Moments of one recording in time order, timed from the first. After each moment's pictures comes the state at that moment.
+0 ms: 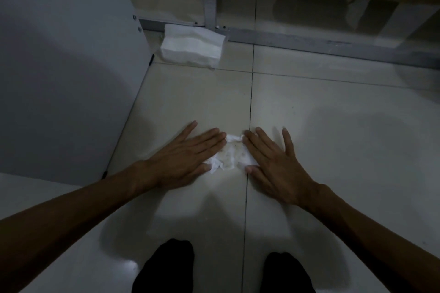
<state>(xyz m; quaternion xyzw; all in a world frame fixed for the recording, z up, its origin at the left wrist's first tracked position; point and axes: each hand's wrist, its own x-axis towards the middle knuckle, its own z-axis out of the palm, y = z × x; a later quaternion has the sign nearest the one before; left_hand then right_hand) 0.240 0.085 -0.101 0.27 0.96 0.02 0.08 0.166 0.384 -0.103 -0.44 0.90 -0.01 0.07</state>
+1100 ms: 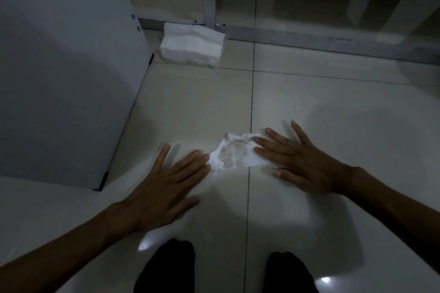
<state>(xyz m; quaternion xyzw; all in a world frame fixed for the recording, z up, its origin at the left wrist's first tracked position) 0.317 0.082 -0.108 0.22 0.97 0.04 0.05 0.120 0.433 -0.090 -0.58 0.80 -0.02 0.11</state>
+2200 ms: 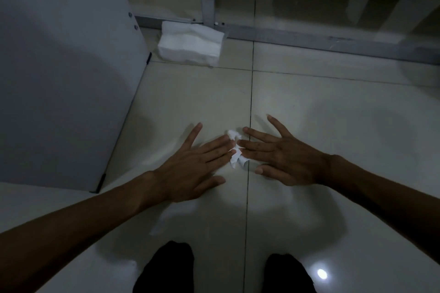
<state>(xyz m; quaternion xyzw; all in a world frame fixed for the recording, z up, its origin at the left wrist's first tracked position) 0.245 0.110 -0.102 0.30 0.95 0.04 0.02 0.112 0.389 -0.081 -0.64 0.76 0.00 0.08</state>
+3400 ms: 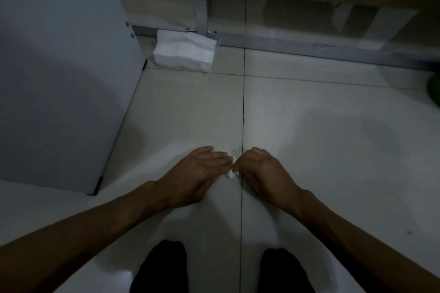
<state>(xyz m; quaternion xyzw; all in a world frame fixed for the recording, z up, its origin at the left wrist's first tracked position) 0.259 0.131 -0.091 0.29 0.93 0.22 0.00 0.189 0.364 -0.079 -0.45 0.84 -0.28 0.05</state>
